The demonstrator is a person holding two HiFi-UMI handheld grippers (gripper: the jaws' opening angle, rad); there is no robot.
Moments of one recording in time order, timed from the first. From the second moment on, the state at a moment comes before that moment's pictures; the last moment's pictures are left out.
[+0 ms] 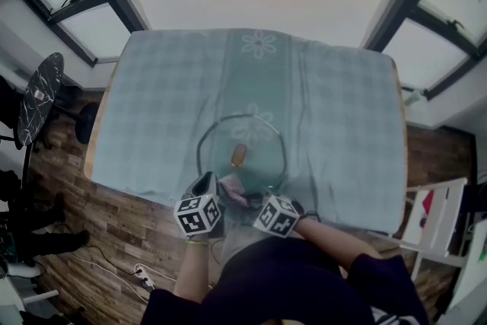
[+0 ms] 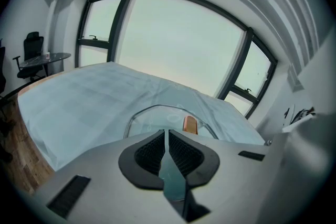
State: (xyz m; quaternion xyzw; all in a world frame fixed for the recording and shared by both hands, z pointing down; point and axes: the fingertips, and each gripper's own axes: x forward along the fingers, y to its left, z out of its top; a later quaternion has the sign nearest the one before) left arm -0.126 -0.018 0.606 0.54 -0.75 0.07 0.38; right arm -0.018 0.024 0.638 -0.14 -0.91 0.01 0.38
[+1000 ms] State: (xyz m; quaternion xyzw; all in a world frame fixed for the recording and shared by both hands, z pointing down) left arm -0.085 -0.107 0.636 0.67 -0.61 0.13 0.40; right arm 0.043 -0.073 0.600 0.15 -0.91 0.21 0.33
